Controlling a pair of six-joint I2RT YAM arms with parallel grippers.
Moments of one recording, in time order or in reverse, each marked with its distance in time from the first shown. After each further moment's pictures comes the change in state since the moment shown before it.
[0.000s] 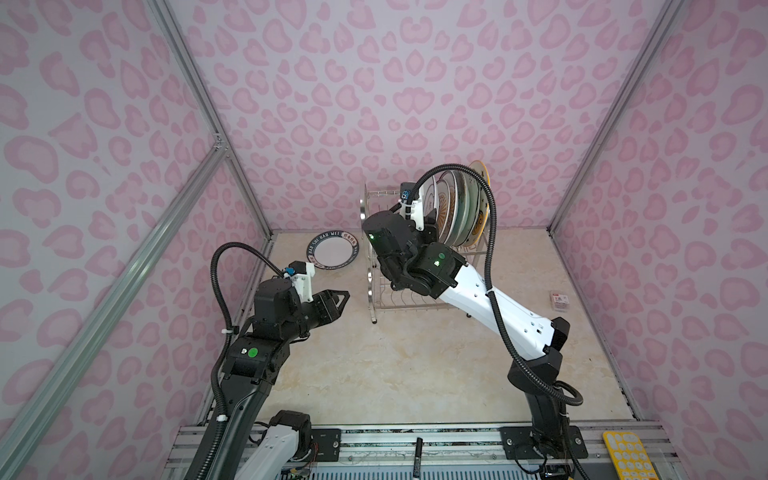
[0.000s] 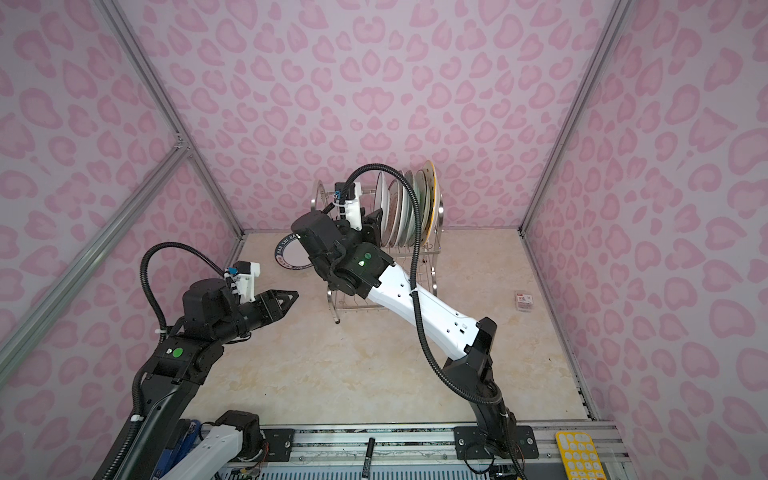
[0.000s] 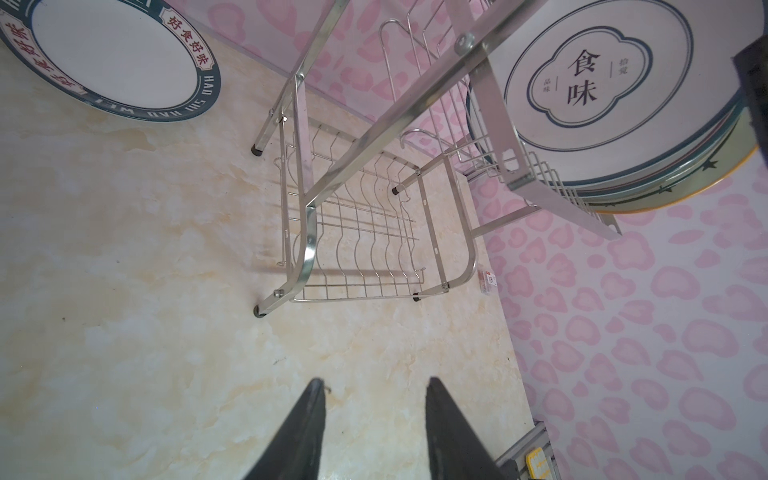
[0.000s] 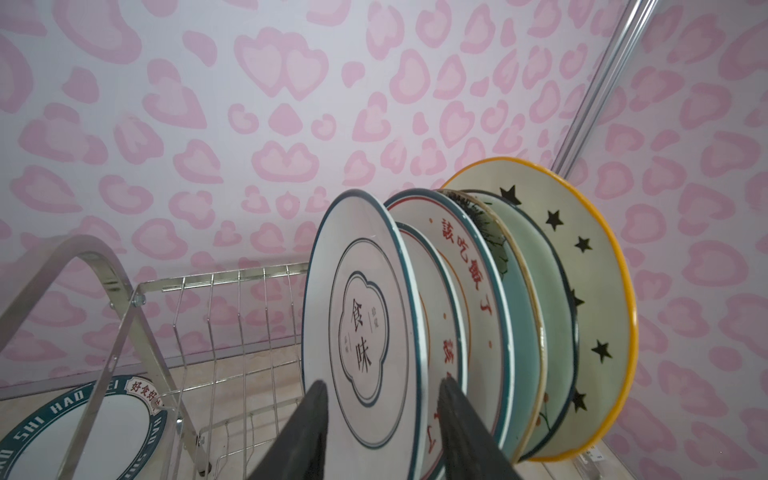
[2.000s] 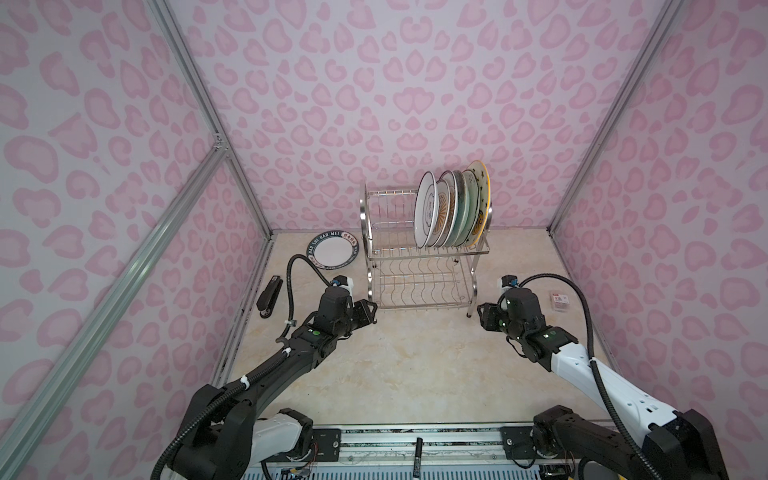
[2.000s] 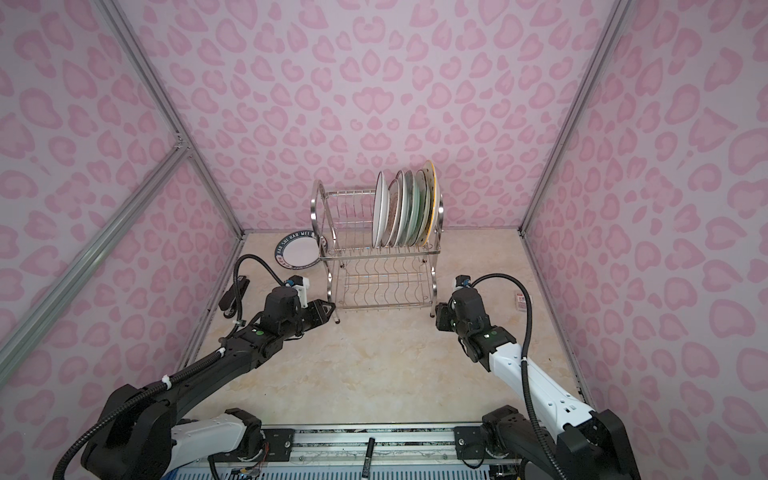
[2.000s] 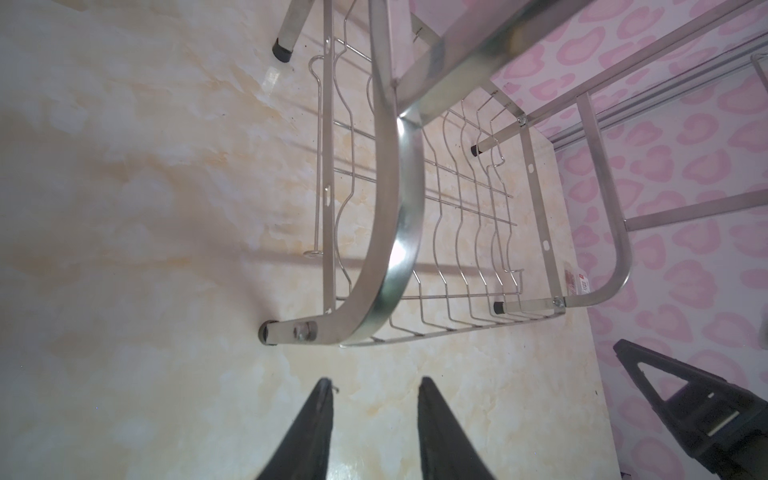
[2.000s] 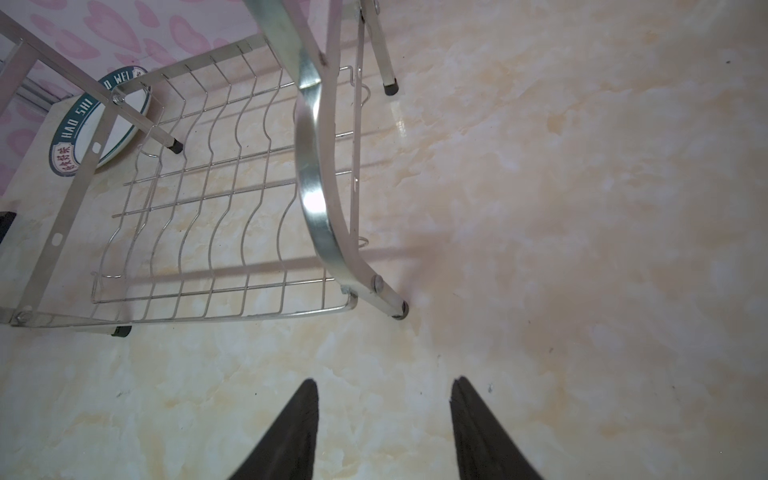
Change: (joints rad) left arm -0.249 0.404 -0.315 0.607 -0.263 -0.131; right arm -0.688 -0.929 -1.749 0.524 -1.316 0.152
